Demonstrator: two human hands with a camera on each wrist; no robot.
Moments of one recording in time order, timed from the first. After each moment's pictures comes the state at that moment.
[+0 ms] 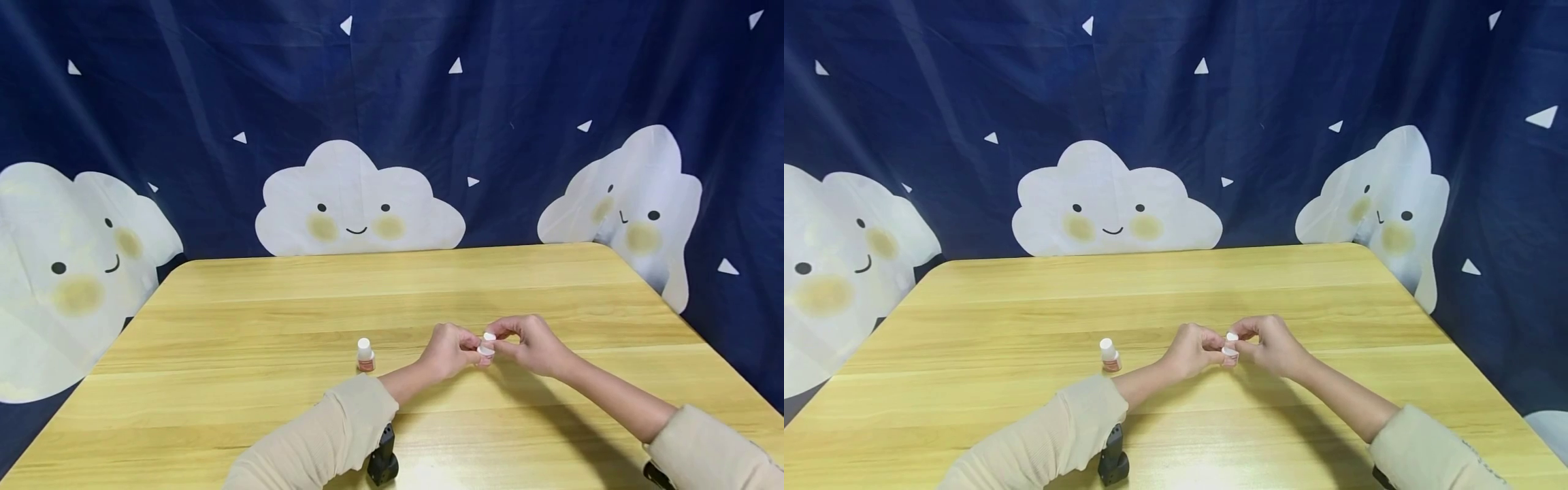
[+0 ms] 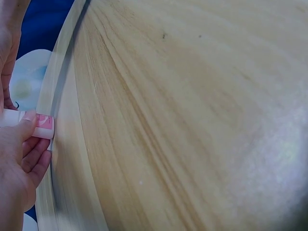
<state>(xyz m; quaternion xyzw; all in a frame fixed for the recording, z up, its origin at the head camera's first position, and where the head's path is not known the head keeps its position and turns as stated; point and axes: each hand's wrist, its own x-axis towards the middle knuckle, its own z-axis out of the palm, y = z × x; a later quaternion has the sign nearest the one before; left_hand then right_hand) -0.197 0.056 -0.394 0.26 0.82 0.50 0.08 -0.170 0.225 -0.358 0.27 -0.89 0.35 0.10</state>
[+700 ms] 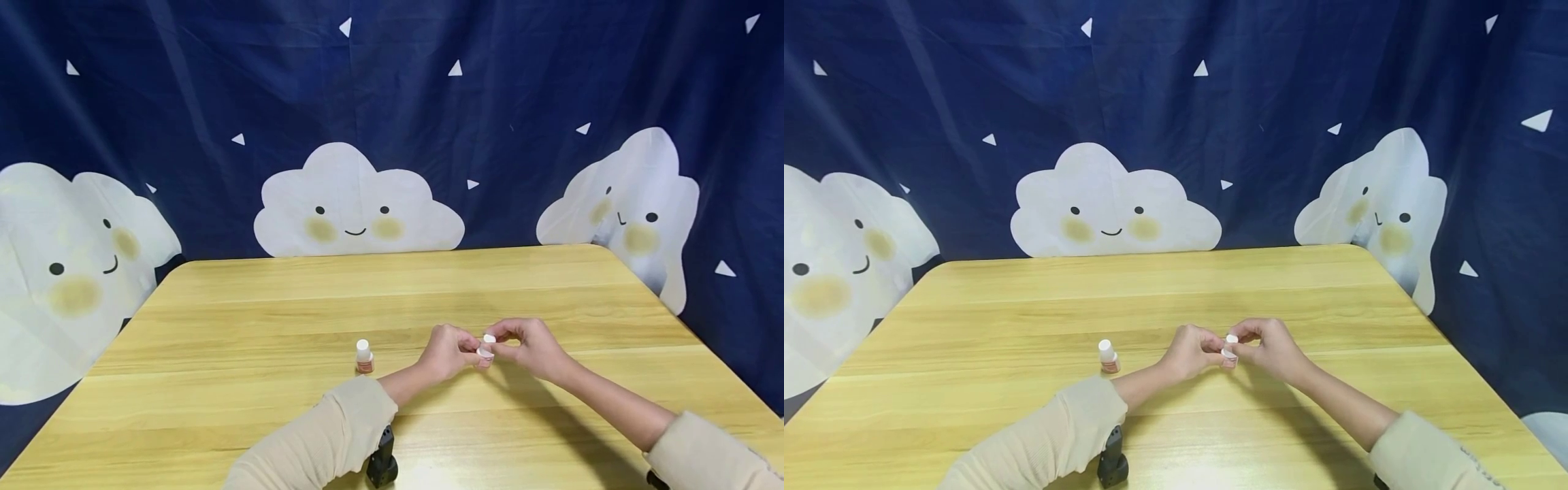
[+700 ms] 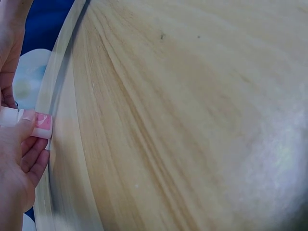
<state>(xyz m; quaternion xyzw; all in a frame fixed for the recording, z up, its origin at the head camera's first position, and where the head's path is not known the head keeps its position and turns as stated) -0.197 0.056 -0.394 0.25 0.82 0.51 0.07 -0.165 0.225 -0.358 0.22 -0.89 0.39 0.09</state>
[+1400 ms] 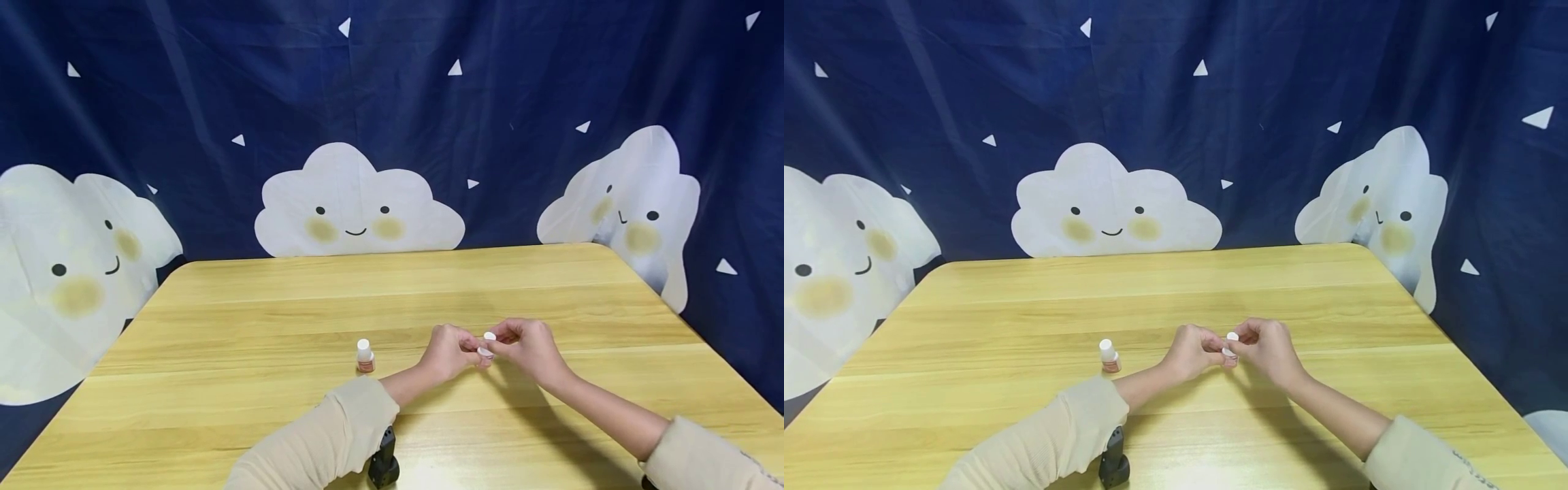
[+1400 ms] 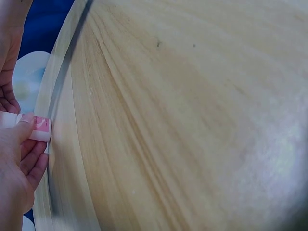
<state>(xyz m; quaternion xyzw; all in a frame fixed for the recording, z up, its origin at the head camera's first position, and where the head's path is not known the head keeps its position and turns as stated) -0.194 0.057 -0.393 0.25 0.83 0.50 0.06 -0.157 0.208 -0.358 0.12 -0.90 0.38 0.15</state>
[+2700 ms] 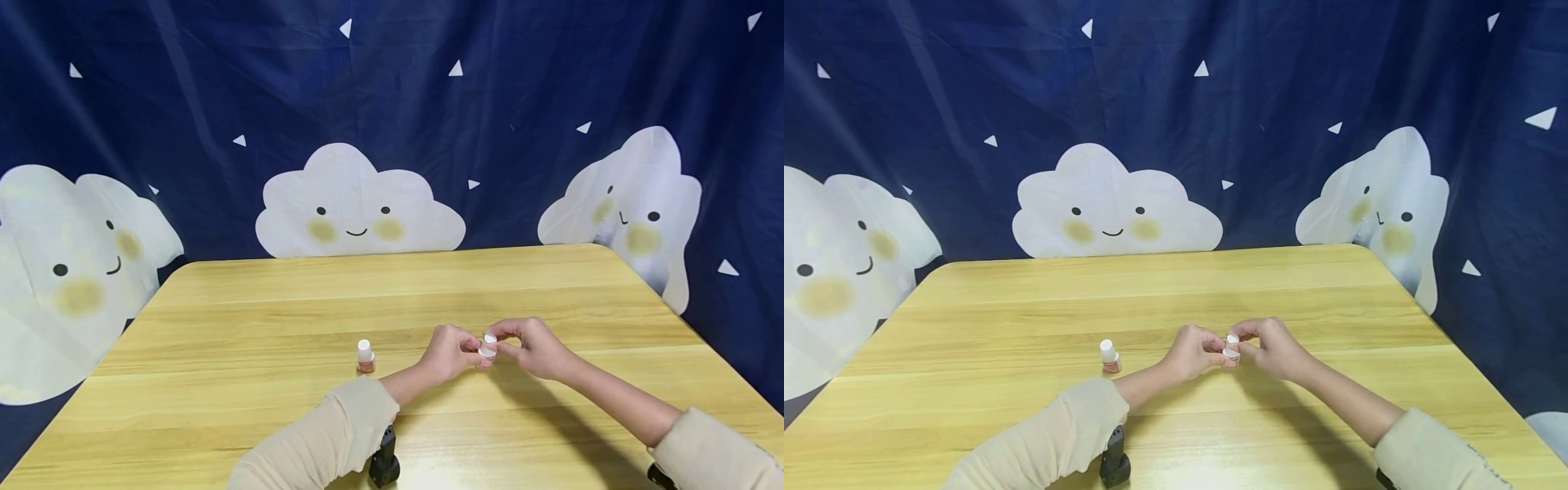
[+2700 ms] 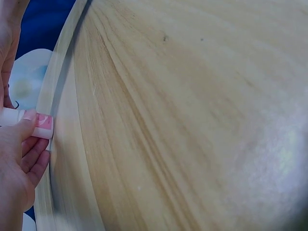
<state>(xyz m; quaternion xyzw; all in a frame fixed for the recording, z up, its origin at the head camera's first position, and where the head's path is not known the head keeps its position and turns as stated) -0.196 0.057 -0.394 0.25 0.83 0.49 0.07 -0.167 0.227 -0.355 0.29 -0.89 0.34 0.10</state>
